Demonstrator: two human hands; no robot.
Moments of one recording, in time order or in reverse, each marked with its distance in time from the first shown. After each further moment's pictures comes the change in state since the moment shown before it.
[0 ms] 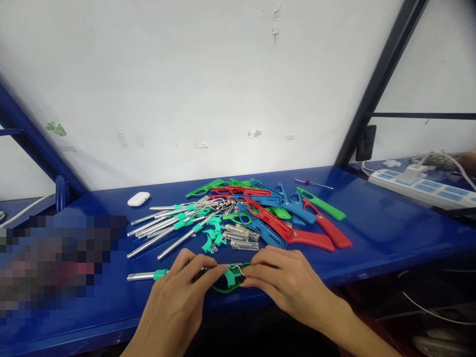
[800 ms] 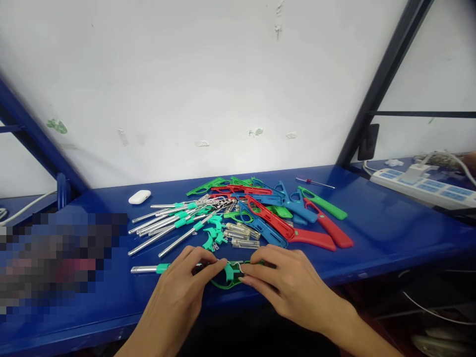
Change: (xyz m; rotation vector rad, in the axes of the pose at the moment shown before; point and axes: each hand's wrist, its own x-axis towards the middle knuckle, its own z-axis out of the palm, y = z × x) left_hand -0.005 -0.011 0.012 -0.066 0.036 0.015; right_hand 0.001 -0.007 -0.004 -0.061 -0.065 0.051
